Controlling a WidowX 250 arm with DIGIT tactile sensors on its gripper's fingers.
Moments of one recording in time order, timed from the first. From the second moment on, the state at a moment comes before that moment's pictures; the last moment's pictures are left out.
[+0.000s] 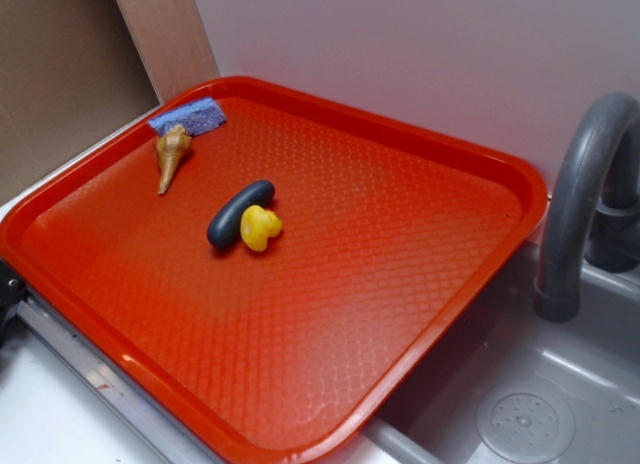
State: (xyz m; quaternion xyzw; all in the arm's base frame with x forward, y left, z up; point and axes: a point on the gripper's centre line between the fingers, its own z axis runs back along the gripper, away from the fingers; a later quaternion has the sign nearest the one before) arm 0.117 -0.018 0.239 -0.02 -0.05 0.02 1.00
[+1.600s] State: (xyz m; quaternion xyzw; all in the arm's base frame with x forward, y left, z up) arm 0.248 -0.172 0.064 -0.02 0.03 -0.57 0.82
